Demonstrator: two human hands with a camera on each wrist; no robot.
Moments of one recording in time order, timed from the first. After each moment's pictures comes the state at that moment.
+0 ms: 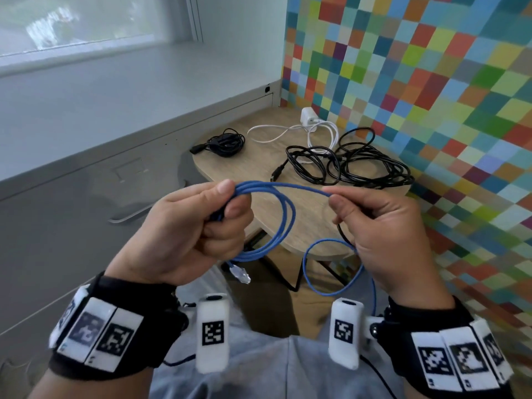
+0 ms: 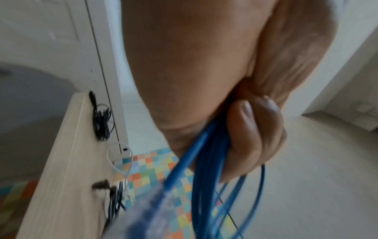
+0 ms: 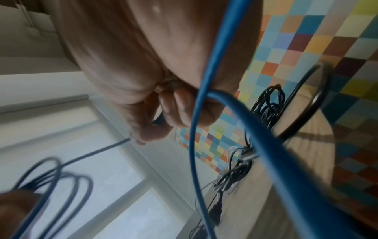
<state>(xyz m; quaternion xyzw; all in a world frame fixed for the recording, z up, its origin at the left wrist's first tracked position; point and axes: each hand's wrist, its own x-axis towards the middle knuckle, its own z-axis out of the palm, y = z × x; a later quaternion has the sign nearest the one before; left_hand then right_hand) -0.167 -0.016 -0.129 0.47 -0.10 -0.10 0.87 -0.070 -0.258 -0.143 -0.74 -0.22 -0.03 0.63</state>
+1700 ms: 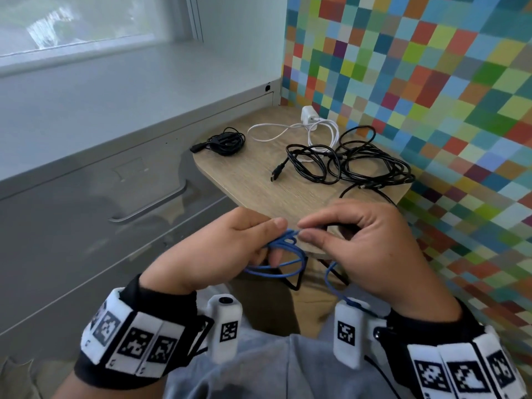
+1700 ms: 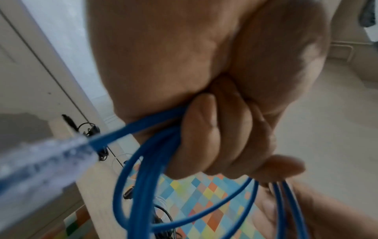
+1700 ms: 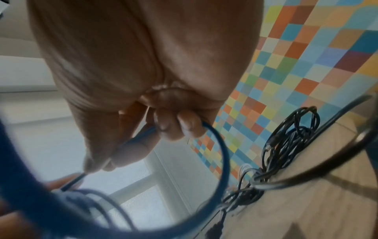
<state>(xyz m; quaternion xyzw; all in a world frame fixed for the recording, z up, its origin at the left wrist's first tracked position) -0.156 -0.046 -0.139 0.79 -0.01 -0.10 0.61 -0.085 -0.258 -0.136 -0.78 -0.35 0.01 0.52</state>
